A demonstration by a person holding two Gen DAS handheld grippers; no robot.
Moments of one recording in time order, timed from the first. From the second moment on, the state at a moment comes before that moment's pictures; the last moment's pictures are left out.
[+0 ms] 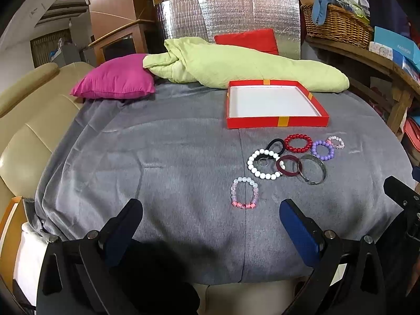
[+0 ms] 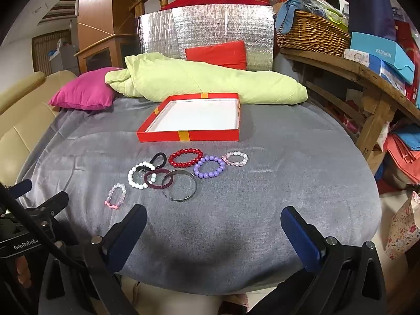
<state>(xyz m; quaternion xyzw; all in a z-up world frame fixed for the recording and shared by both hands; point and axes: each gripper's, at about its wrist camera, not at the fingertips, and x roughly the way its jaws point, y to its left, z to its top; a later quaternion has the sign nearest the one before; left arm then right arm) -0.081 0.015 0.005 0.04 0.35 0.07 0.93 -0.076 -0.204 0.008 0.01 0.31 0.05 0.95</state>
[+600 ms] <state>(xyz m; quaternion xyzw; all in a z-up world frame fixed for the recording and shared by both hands) -0.078 0.018 -0.001 0.03 0.36 0.07 0.93 -0.072 -0.202 0.003 0.01 0.34 0.05 0.94</state>
